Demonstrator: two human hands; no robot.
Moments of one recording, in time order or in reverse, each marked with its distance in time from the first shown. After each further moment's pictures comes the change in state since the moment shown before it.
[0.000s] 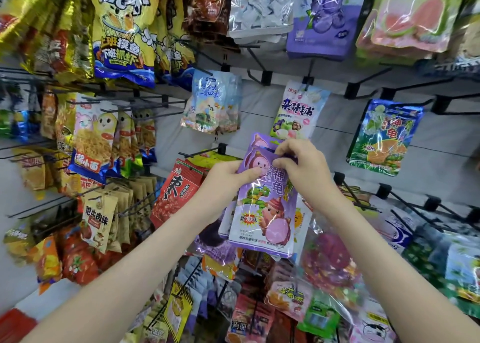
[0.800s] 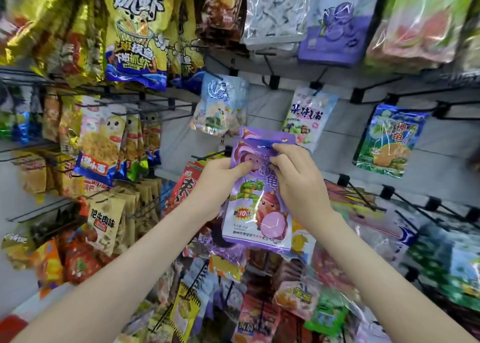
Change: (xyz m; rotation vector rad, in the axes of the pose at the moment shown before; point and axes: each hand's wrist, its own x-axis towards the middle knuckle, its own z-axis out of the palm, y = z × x) left_hand -0.002 0.000 -0.041 -0.139 0.063 0.034; right_hand -0.018 -0.012 0.041 -0.387 0.327 -0.578
